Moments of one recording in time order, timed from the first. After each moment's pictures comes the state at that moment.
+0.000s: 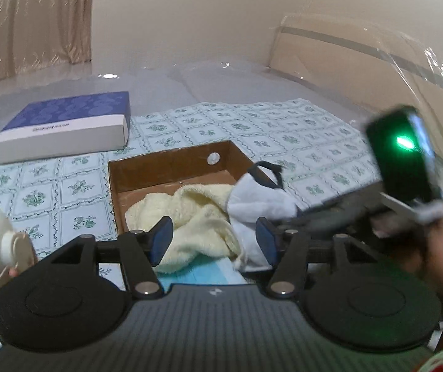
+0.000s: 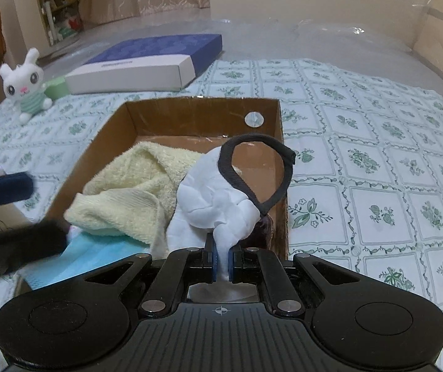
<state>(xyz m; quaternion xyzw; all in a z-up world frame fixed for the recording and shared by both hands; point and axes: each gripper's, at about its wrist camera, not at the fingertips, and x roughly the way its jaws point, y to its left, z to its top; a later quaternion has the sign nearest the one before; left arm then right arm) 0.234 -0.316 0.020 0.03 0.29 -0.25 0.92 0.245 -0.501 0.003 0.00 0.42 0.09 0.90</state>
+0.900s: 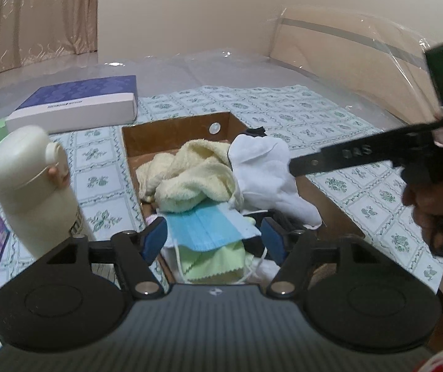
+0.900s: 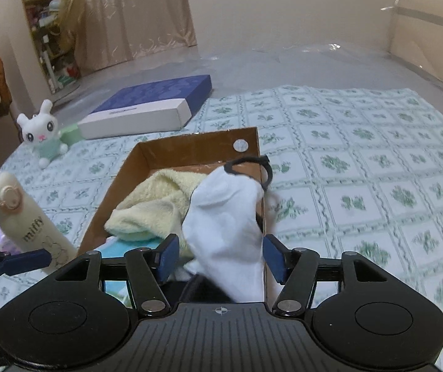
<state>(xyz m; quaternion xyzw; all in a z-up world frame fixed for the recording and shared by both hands) 0.181 -0.288 0.006 0.03 0.31 -0.24 0.92 0.166 -0.525 0.050 0.07 0.35 0.08 0.93</state>
